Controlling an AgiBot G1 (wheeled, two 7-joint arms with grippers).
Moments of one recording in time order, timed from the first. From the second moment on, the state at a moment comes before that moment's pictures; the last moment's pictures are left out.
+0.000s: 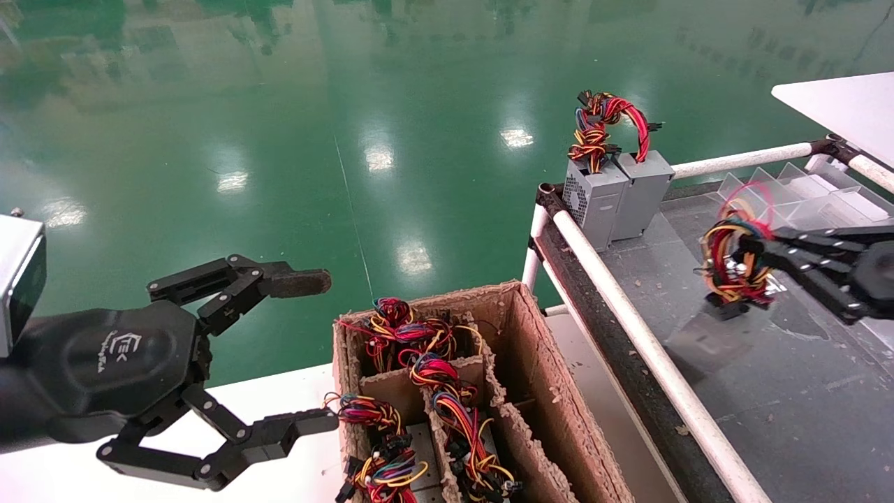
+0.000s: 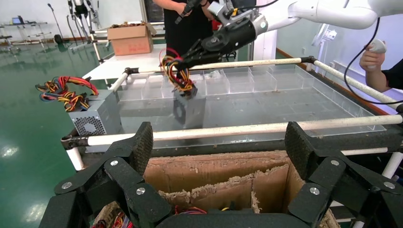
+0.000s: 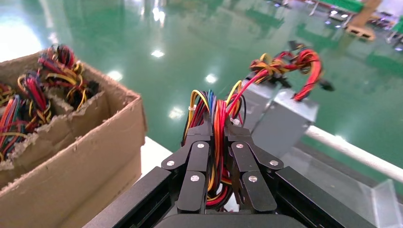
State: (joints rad) left arm -1.09 0.57 0.38 -1.24 0.65 1.44 -0.13; right arm 1.35 -0.54 -0.47 0.55 -0.87 -1.39 -0.20
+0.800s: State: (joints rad) left arm -1.09 0.57 0.38 -1.24 0.65 1.44 -0.13; right arm 1.64 -0.81 -0.57 0.21 -1.05 -1.35 -0.34
